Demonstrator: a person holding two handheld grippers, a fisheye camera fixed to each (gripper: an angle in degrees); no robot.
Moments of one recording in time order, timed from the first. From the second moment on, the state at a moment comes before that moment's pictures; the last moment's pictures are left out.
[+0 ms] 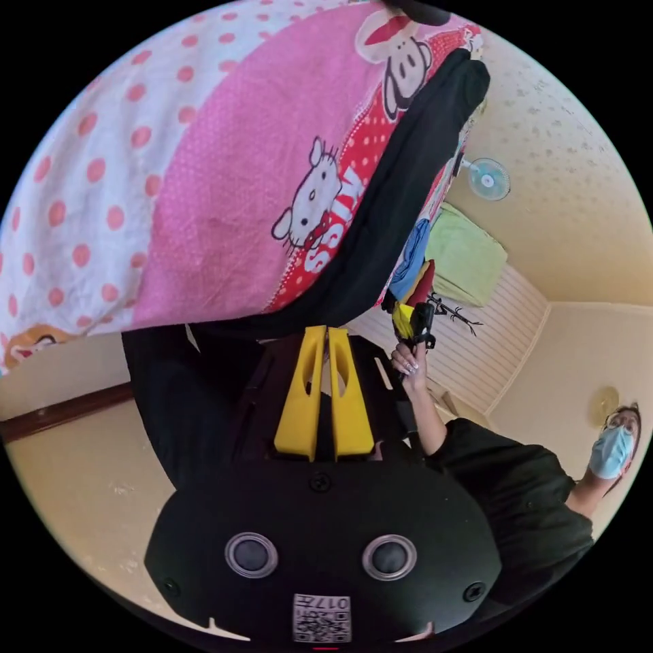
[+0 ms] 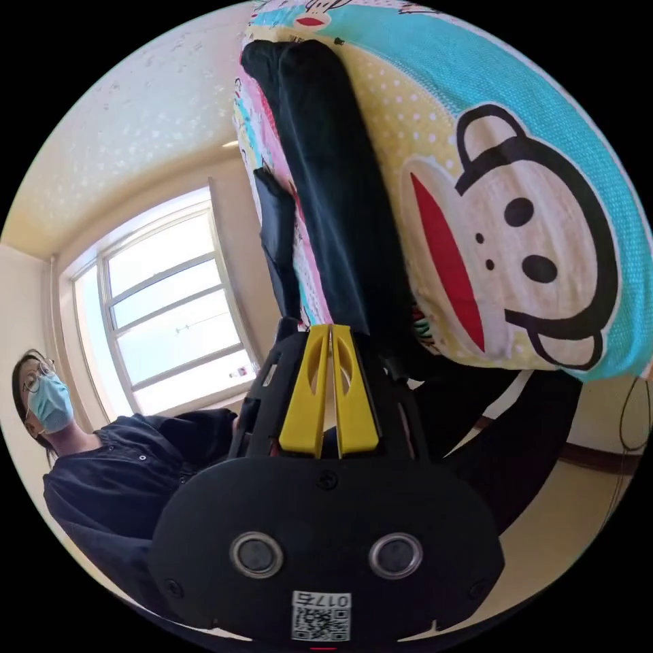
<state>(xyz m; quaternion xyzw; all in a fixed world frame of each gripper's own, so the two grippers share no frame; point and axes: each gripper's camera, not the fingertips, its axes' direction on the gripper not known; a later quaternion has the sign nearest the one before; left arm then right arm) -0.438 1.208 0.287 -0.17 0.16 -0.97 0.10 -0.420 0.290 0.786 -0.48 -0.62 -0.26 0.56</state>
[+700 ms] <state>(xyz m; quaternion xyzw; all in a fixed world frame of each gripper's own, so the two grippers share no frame) -0.451 1.278 0.407 -0.02 0.21 -0.95 0.21 -0.543 0.265 0.863 -0.53 -0.60 -0.30 0.52</state>
